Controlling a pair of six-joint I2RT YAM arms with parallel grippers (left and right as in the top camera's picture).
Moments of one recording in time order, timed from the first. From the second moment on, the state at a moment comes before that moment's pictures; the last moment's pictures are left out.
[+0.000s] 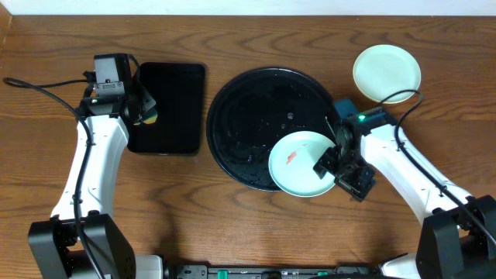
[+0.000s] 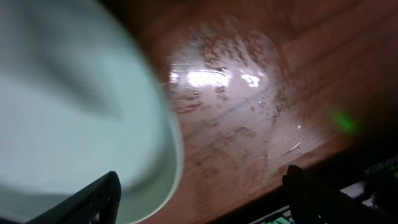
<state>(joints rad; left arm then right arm) 0.11 1.57 1.20 -0.64 -0.14 -0.57 0.36 1.62 1.07 -1.20 -0.11 1.07</state>
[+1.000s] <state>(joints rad) 0.11 1.57 1.20 -0.64 -0.14 -0.57 0.40 1.62 0.96 -0.96 -0.18 1.08</state>
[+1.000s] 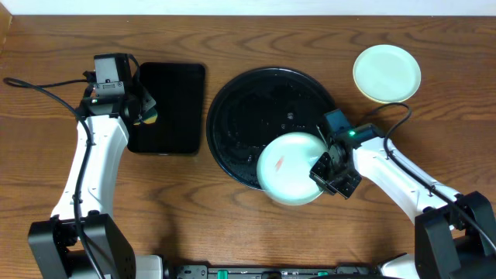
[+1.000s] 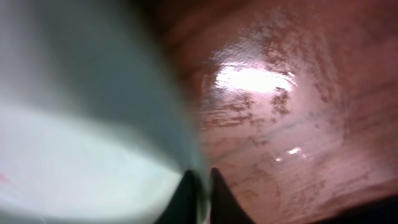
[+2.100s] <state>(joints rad) 0.08 1.57 1.20 -0.57 0.14 -0.48 0.35 1.92 1.14 -0.45 -0.32 0.44</state>
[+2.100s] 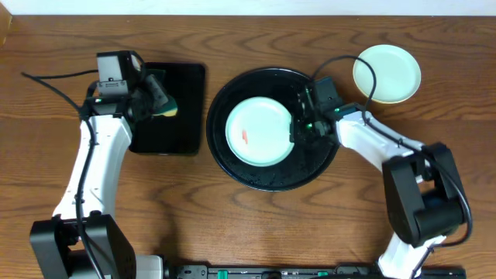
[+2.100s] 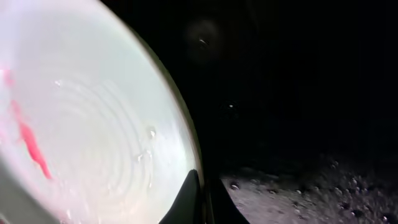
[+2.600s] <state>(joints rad) -0.25 1.59 1.20 -0.38 0.18 -0.47 0.25 1.93 1.14 -0.46 -0.34 0.45</state>
